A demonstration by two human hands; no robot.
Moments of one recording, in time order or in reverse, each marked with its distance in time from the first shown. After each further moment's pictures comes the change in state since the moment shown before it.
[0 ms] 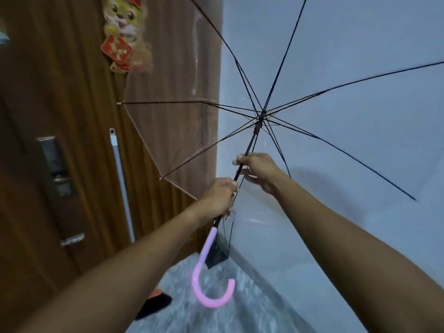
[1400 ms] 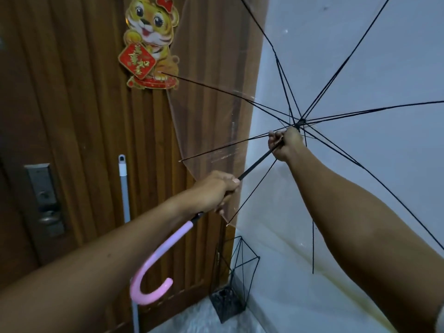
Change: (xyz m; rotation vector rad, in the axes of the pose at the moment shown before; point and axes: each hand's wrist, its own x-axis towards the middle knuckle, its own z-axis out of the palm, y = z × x) left_hand 0.176 0.001 -0.162 0.057 -0.064 0.099; right_hand 0.333 -0.093 0.046 0.826 0.203 0.009
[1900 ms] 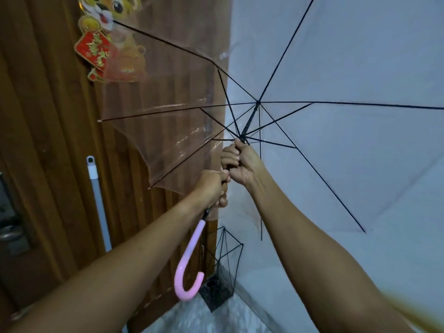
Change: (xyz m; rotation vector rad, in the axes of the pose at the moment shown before) left_hand 0.035 -0.015 0.040 -0.468 0.180 -0.214; right_hand -0.066 0.077 -0.014 0.346 -0.435 0.410
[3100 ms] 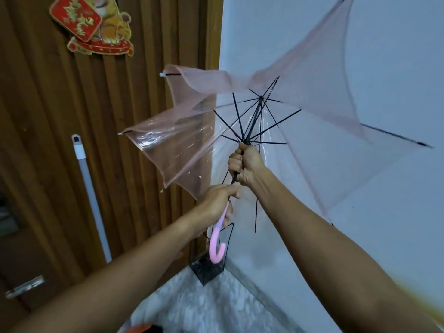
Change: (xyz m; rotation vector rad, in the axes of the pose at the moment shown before) left_hand -0.029 -0.063 0.008 0.143 -0.213 -0.027; right_hand -0.029 0.009 -0.042 -0.221 0.364 -0.058
